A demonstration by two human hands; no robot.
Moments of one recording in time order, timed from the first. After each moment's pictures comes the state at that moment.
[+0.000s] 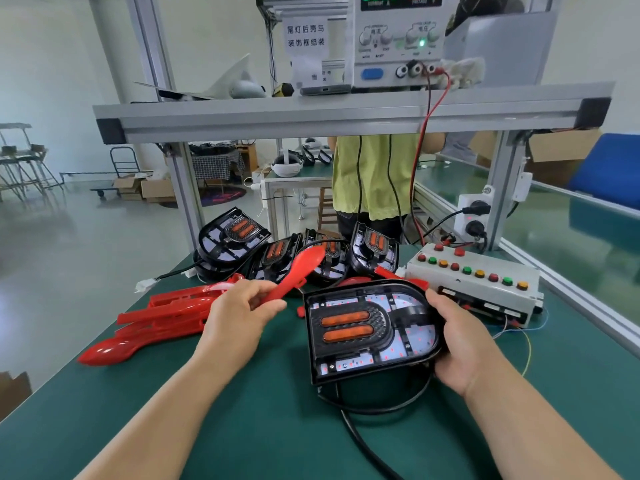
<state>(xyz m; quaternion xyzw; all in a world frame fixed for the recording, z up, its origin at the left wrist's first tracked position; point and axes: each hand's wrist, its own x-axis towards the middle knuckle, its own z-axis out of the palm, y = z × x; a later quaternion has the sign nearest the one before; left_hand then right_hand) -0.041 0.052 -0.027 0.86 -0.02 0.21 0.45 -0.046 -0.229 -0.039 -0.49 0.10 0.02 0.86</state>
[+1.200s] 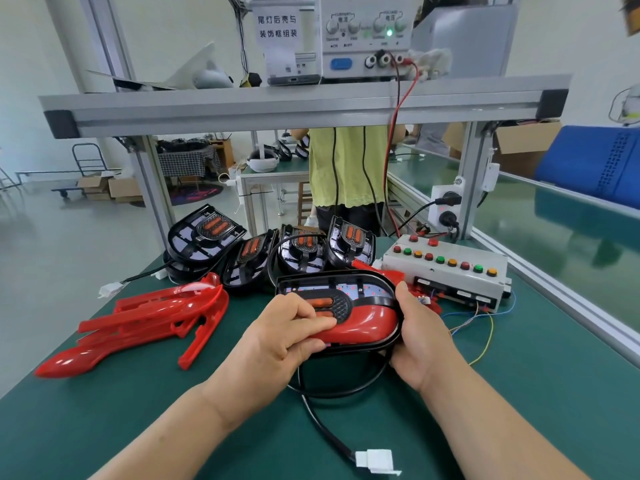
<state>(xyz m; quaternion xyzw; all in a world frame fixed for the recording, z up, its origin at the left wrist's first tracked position) -0.080 0.002 -0.027 0.85 -0.36 0.20 0.32 -0.054 -0.206 -0.040 -0.48 0.10 0.02 0.87</state>
